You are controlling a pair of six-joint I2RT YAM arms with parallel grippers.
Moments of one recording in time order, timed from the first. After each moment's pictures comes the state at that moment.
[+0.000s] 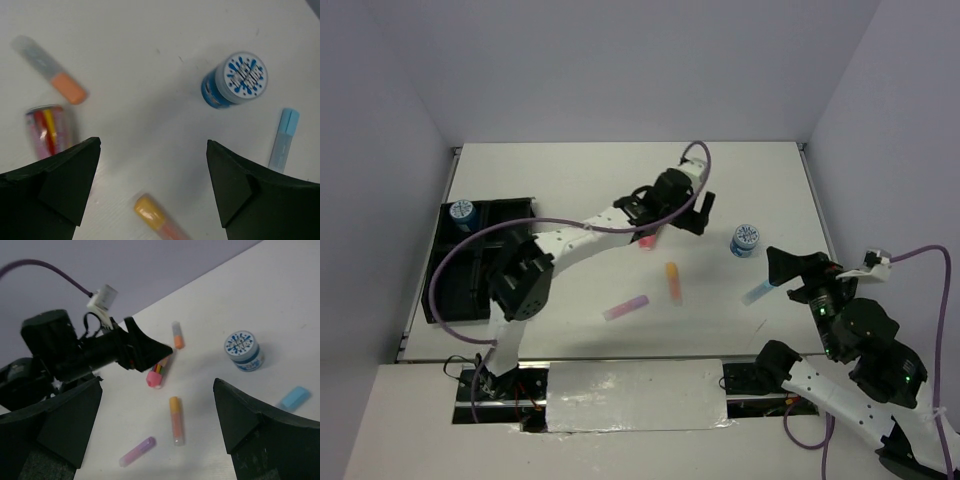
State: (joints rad) left arm -0.84 2.00 1.70 -0.22 -0.12 -0.29; right arm 0.85 0.19 0.86 -0.75 0.79 0.69
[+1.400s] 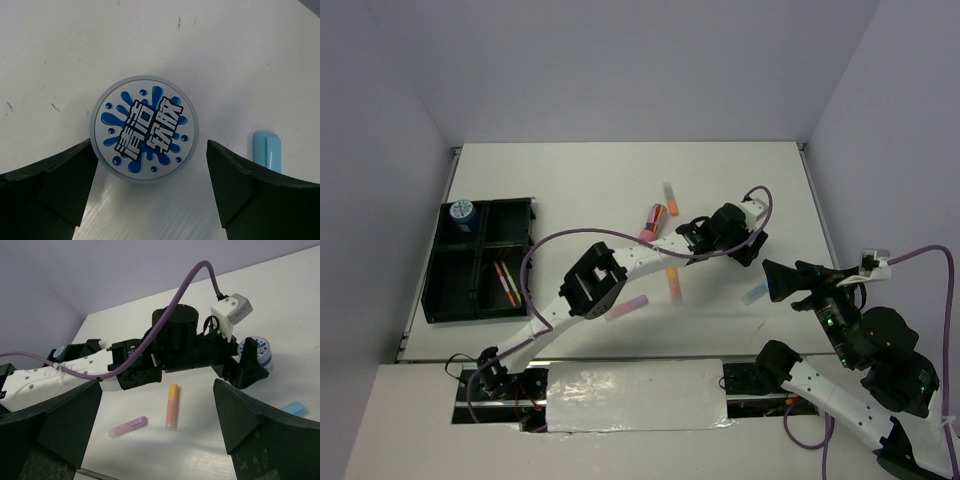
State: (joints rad) left arm -0.99 2.60 2.25 -0.14 0.01 -0.19; right arm 0.85 0.15 0.92 -0.80 0.63 0.51
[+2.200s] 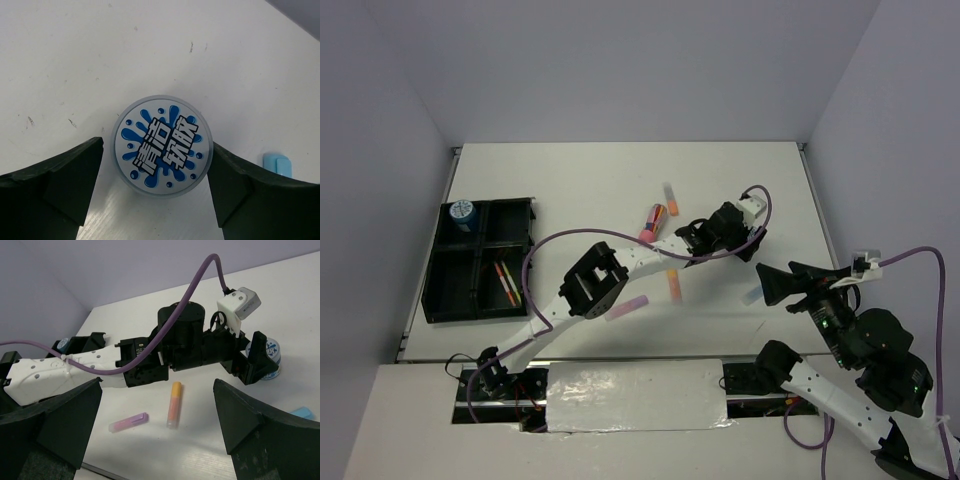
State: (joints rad) left arm -0.99 2.60 2.21 -0.01 -0.05 -0.18; right arm 0.85 0.12 0.88 -0.76 0.57 0.48
